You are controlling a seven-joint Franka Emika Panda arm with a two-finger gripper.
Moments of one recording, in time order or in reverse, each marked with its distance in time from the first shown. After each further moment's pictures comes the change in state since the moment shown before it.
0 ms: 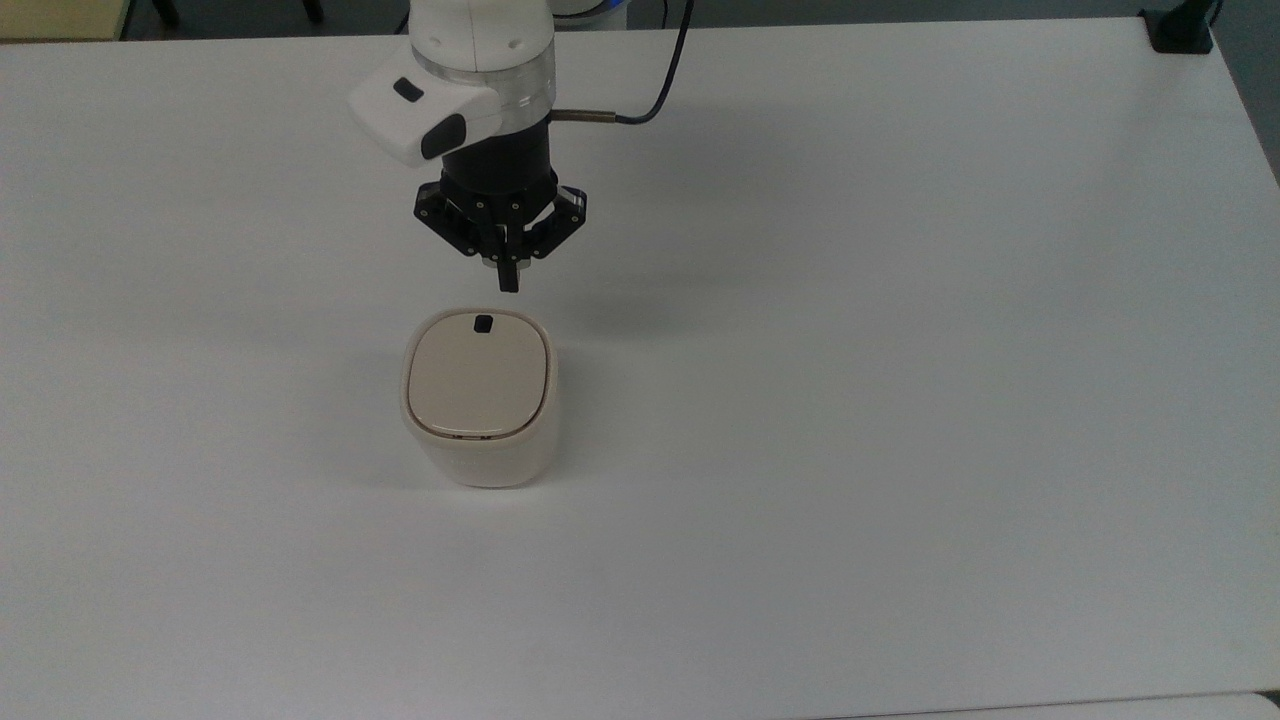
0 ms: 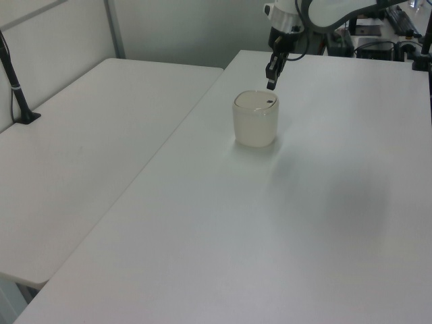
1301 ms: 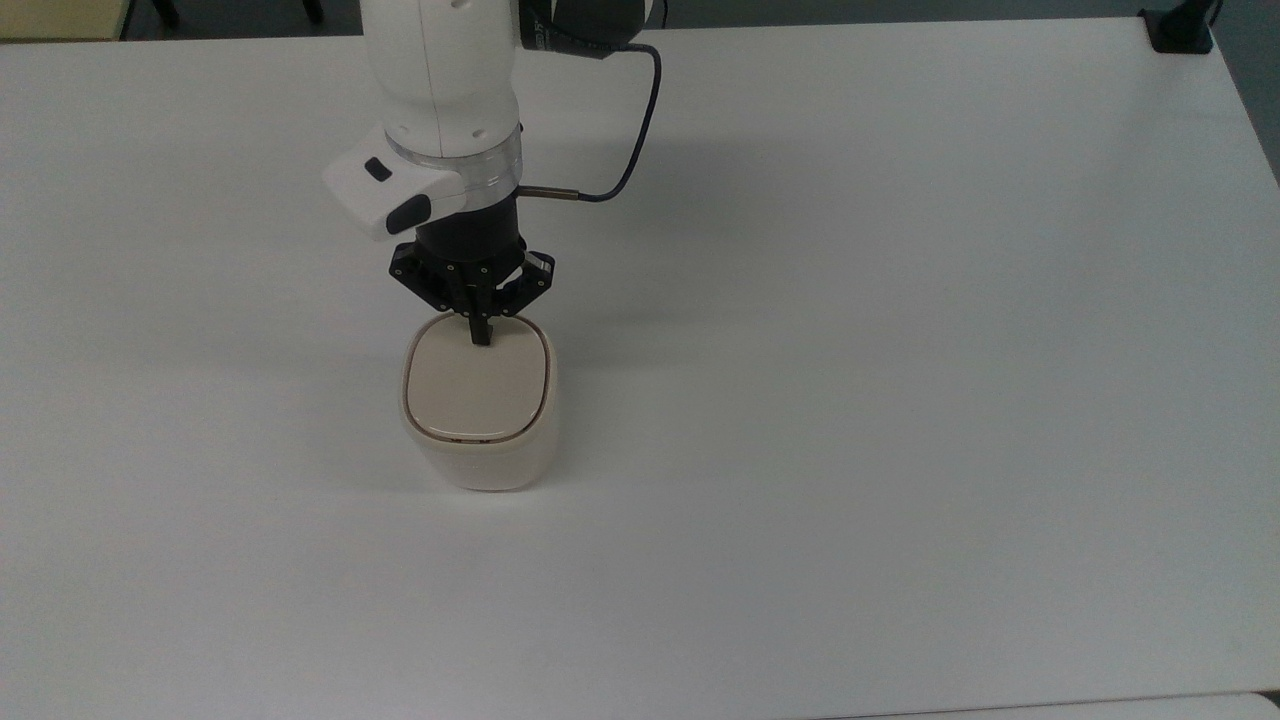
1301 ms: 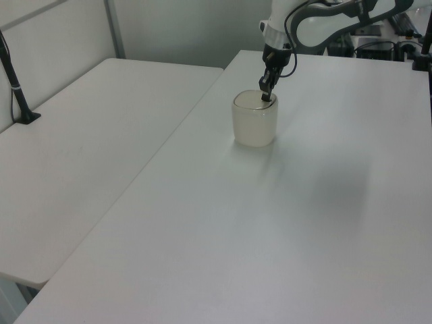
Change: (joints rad) arm -0.038 0.094 -0.001 0.019 0.000 0.080 0.011
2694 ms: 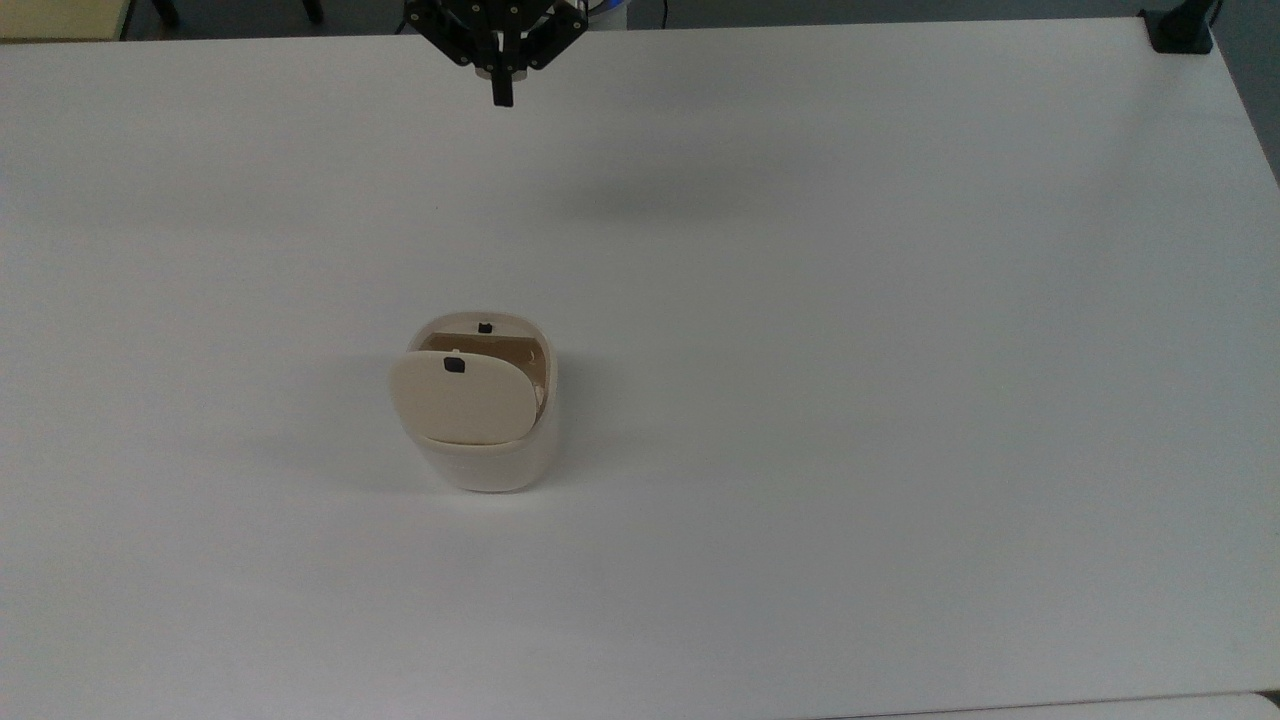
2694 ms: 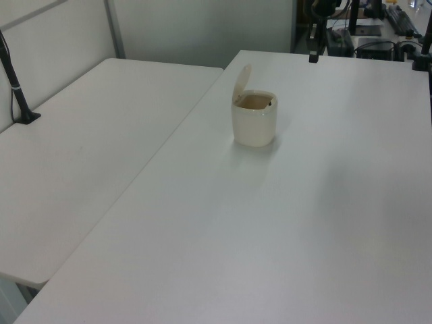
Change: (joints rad) arm 0.048 -0.319 0.015 -0.019 -0.042 -0.501 -0.036
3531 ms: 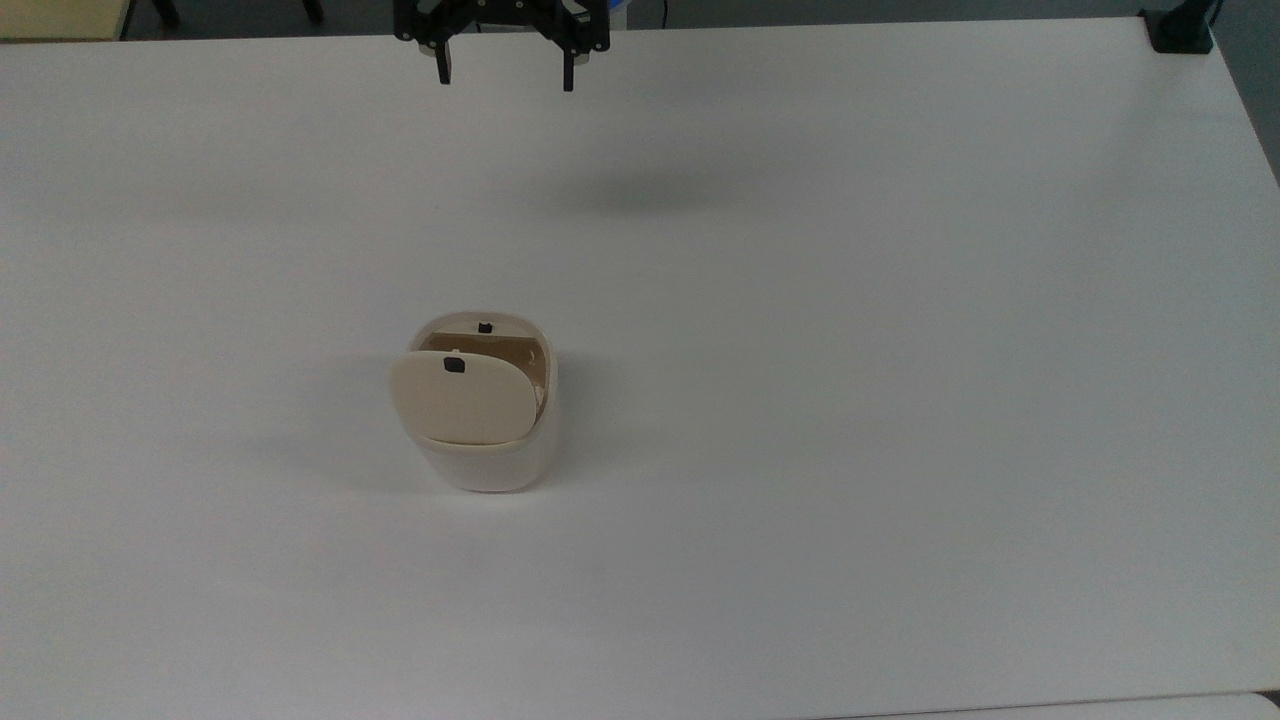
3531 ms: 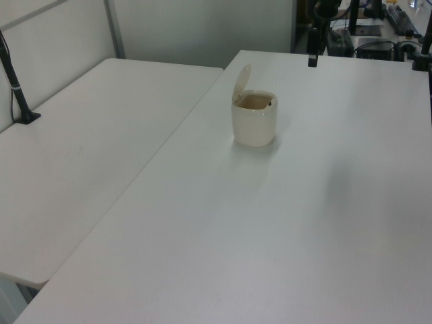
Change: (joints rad) arm 0.004 -0.014 -0.001 -0.018 0.000 0.000 0.013
